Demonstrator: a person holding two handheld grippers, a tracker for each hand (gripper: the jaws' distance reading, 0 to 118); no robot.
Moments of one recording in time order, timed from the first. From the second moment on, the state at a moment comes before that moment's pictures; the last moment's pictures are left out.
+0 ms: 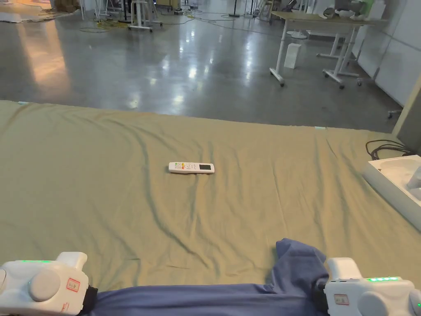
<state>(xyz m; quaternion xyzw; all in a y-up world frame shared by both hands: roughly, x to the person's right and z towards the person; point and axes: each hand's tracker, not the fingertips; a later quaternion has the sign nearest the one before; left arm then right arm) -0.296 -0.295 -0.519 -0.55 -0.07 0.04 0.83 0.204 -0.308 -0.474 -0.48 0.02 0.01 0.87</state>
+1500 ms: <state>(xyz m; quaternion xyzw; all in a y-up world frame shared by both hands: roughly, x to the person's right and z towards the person) -0.279 -0.074 -0.133 -0.06 -0.09 -0.04 0.99 0.158 -0.119 -0.098 -0.08 0.00 -0.04 1.00</state>
